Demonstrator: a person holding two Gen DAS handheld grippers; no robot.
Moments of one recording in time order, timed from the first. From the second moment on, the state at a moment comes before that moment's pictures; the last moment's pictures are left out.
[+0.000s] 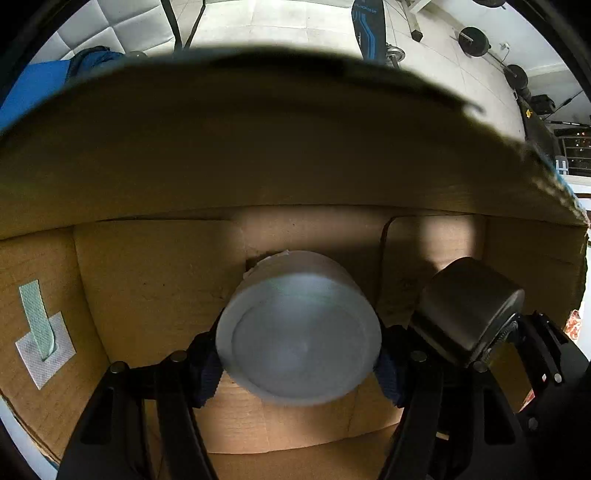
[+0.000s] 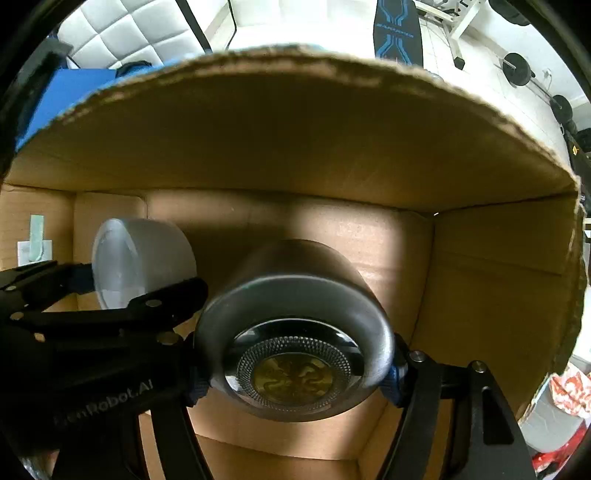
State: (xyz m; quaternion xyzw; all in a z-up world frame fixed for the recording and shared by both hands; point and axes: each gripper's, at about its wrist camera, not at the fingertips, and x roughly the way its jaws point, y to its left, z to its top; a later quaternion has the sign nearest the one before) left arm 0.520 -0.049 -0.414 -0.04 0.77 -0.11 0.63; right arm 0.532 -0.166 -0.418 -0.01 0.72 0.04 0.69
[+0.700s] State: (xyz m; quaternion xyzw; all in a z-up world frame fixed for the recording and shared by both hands) left arm 0.490 -0.048 -0.343 -0.01 0.74 -0.07 0.67; right arm 0.525 -0.170 -0.385 -0.01 0.71 0.03 0.70
